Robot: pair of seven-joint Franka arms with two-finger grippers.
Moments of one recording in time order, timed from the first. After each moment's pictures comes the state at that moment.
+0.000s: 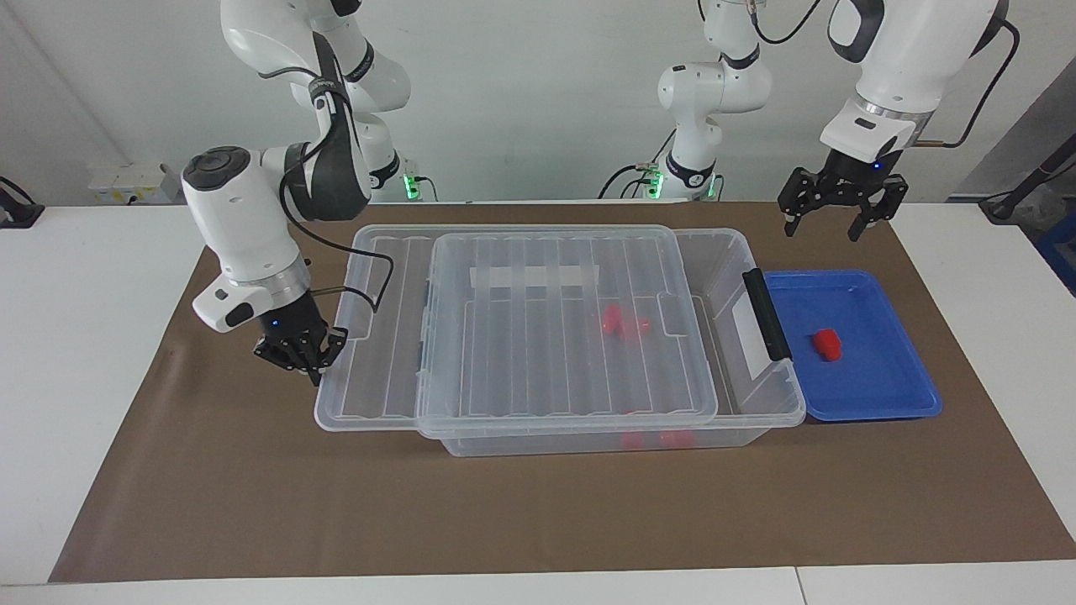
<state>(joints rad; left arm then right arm) -0.06 -0.12 -0.03 -1.77 0.00 1.78 0.11 0.03 0.24 0.05 -1.75 0.02 2.24 0.00</state>
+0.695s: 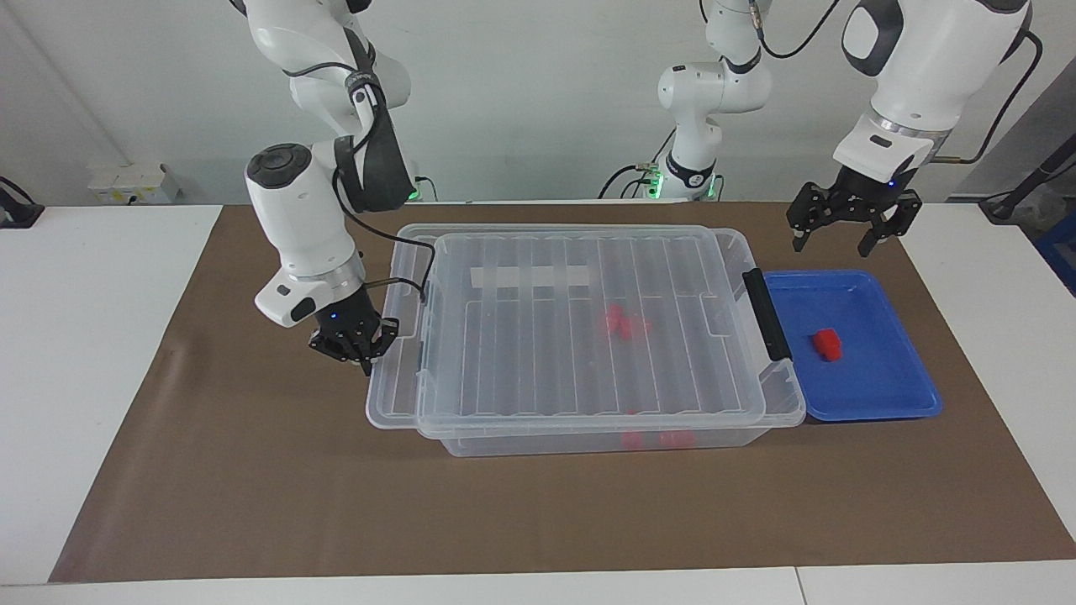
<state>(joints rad) -0.06 0.01 -0.03 -1.60 0.00 1.71 0.11 0.15 0.24 0.05 -1.75 0.02 2.22 0.12</state>
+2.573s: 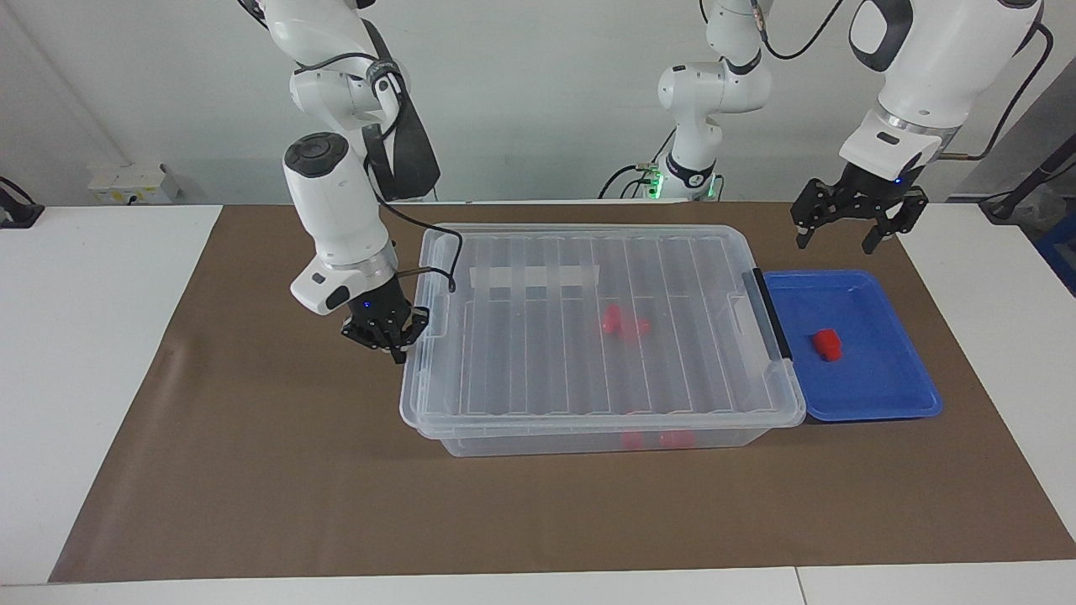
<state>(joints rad) -0.06 0.01 -0.02 -1.57 -0.01 1.67 0.11 0.18 0.21 0.04 -1.75 0.03 2.16 0.17</state>
